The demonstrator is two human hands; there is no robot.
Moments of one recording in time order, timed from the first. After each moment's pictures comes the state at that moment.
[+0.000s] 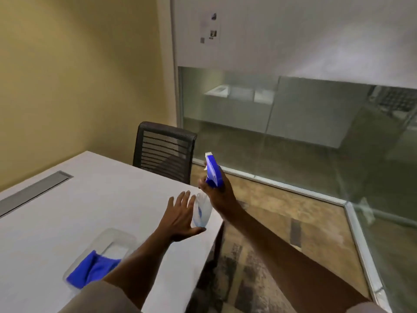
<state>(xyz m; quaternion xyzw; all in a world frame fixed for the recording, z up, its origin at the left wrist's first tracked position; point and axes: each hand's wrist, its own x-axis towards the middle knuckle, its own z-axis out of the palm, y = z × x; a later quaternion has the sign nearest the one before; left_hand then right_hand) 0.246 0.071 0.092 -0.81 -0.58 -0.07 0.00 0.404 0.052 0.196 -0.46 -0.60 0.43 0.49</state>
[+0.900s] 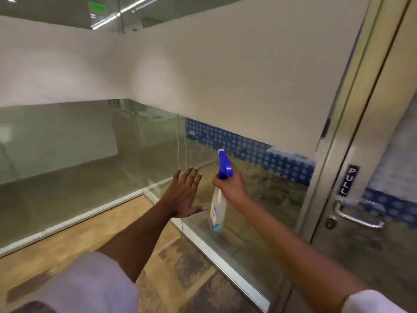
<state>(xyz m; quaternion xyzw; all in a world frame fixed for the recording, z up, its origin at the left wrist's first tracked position) 0.766 -0.198 0.248 -0.98 0.05 -0.15 0.15 0.805 -0.378 0.294 -0.76 -0.22 -0.02 0.62</state>
